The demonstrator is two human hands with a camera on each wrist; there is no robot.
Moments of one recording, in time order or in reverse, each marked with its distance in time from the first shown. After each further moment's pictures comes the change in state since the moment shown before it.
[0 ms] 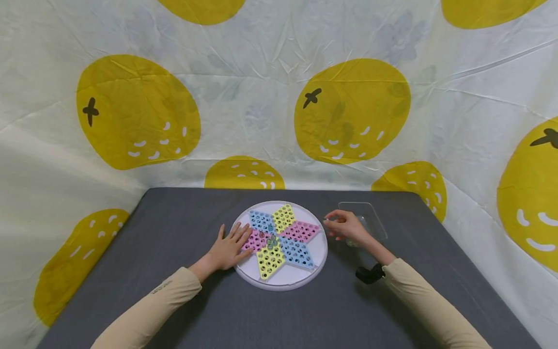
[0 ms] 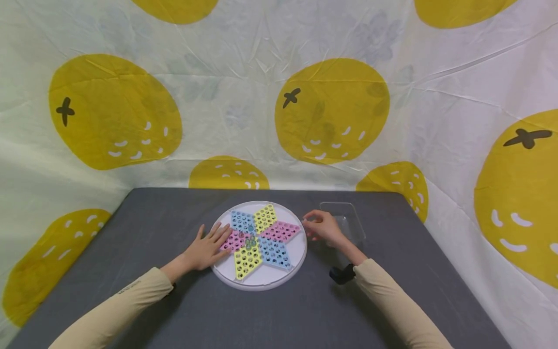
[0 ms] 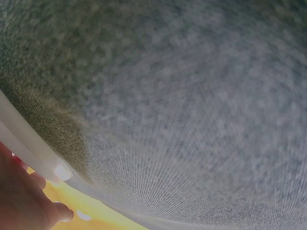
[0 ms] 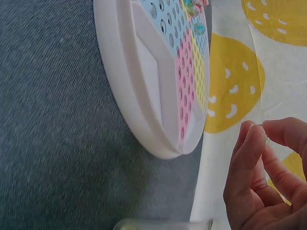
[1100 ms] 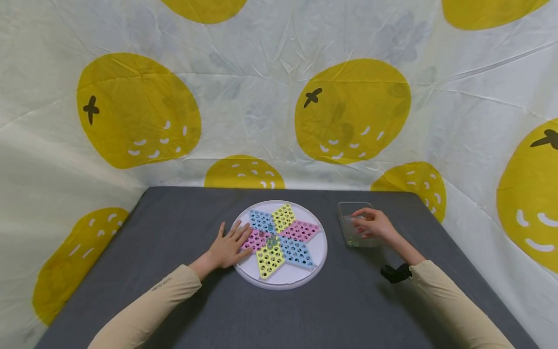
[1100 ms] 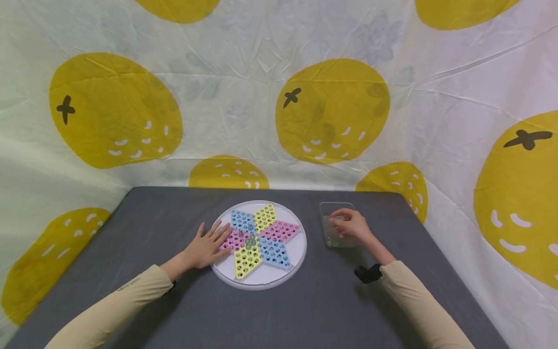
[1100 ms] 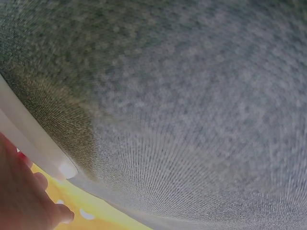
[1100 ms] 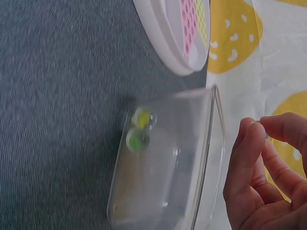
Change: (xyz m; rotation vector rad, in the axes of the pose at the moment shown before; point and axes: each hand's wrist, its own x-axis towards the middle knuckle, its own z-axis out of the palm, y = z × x) left_hand -0.001 0.002 -0.007 -0.006 0.019 0.024; right_hand -0.022 0.018 -0.057 -0.087 0.080 0.146
